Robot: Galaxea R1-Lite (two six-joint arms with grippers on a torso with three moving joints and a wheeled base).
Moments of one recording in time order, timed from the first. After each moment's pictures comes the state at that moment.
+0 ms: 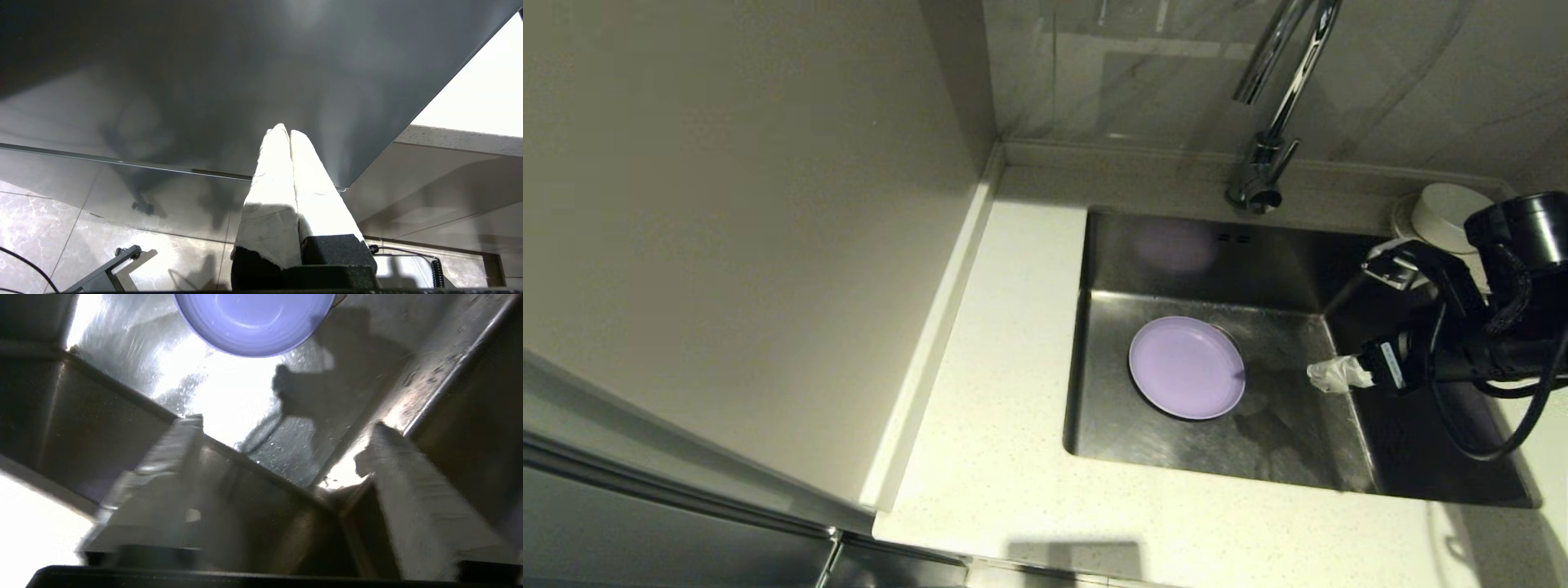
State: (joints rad) left arm 0.00 0.00 0.00 0.00 0.02 -0.03; right arm 0.03 1.64 -1.13 0.23 0.16 -0.28
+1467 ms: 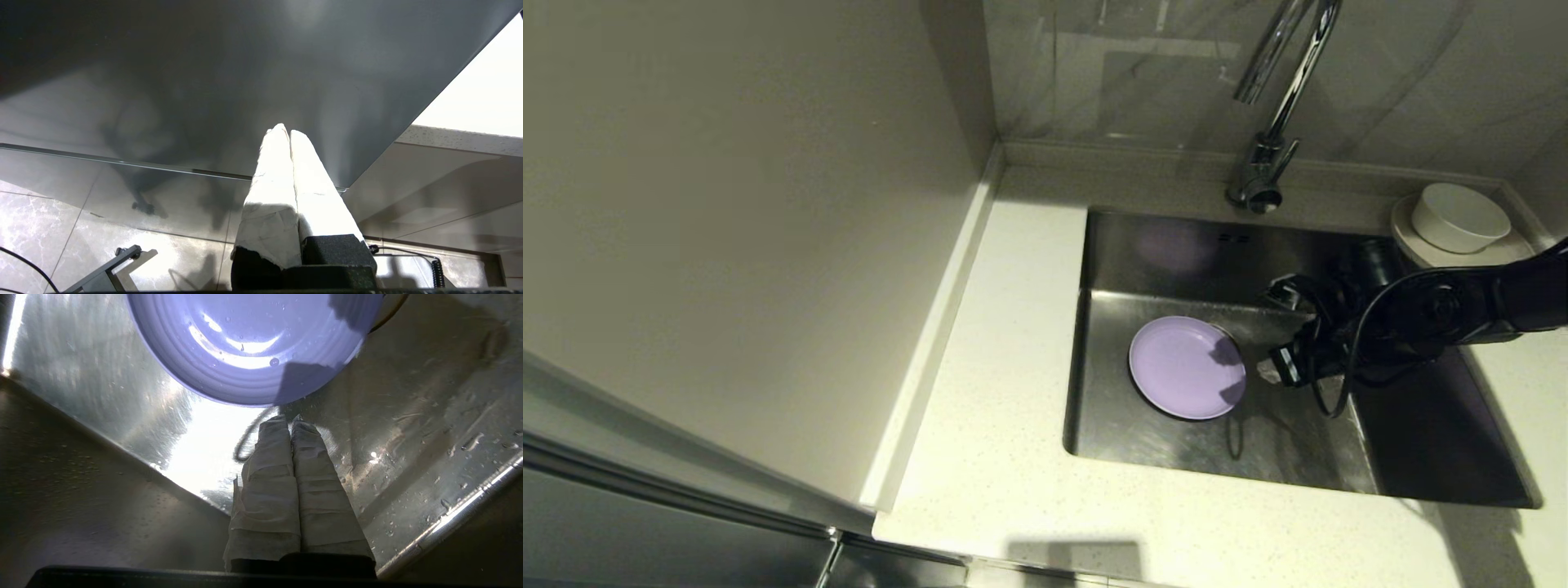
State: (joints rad) left arm 0.00 0.00 0.00 0.00 0.02 -0.03; right arm 0.04 2.07 -1.40 0.16 0.20 -0.30
